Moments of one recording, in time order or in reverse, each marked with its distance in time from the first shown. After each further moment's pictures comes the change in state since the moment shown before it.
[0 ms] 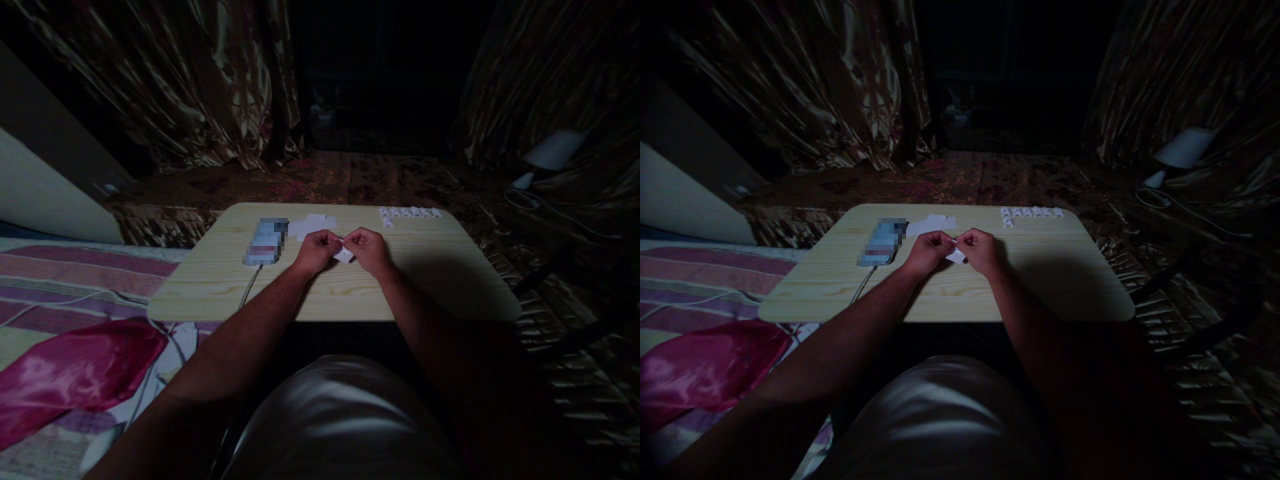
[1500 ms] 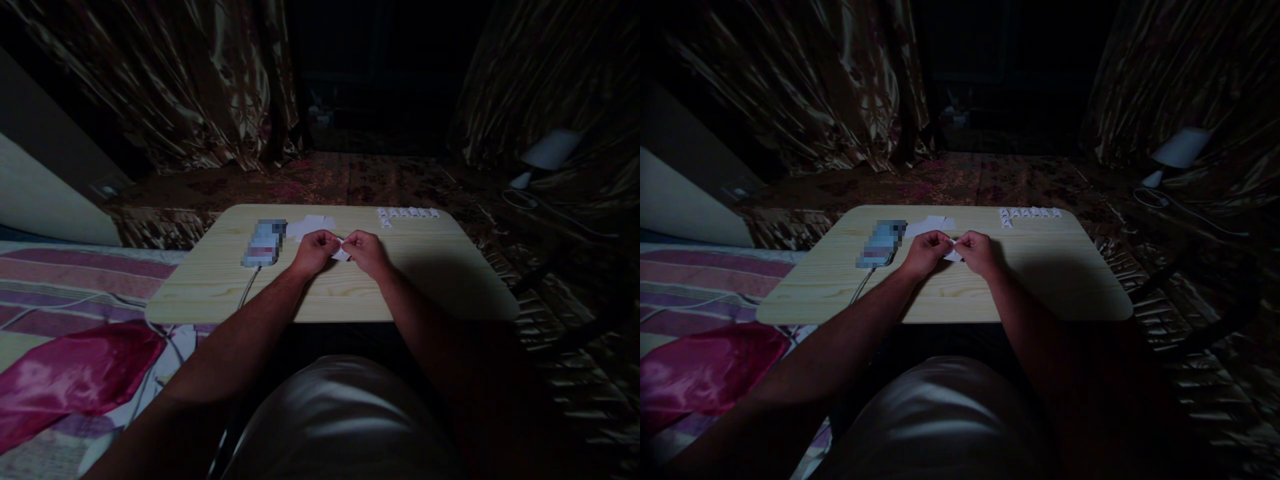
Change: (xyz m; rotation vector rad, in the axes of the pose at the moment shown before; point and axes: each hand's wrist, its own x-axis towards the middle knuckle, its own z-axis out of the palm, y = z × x) left_hand -0.001 0.001 0.000 0.004 0.009 0.021; right_hand -0.001 0.001 0.000 -0.011 -0.058 0.082
